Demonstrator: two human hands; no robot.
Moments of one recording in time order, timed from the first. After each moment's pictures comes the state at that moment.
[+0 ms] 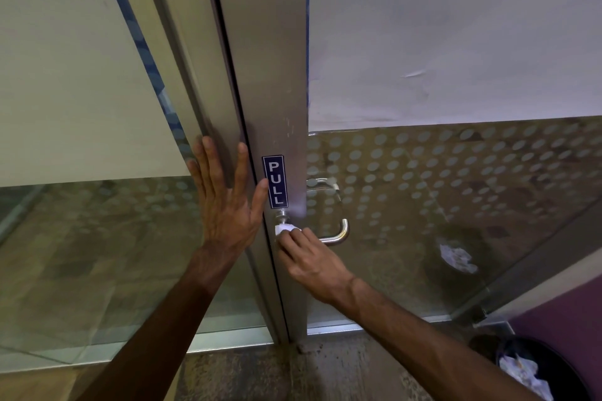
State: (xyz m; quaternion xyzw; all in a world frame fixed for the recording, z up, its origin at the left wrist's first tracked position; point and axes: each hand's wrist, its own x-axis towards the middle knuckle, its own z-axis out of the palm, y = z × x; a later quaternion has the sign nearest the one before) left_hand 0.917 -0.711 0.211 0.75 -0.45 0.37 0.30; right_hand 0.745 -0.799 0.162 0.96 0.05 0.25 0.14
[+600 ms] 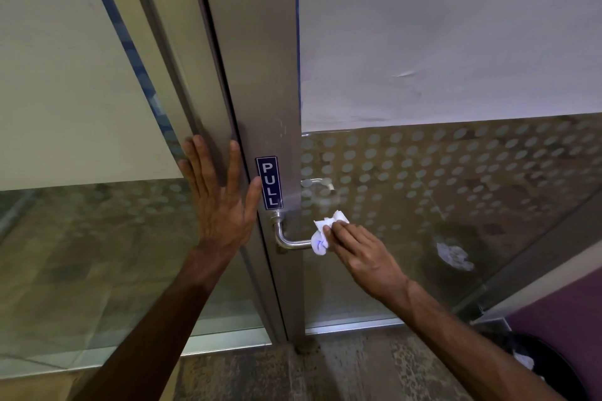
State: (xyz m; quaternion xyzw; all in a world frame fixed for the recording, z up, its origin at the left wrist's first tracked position) left_hand 0.918 -0.717 0.215 0.74 -0.45 0.37 0.32; right_hand 0.679 -0.866 0.142 0.94 -0.01 0.33 0.10
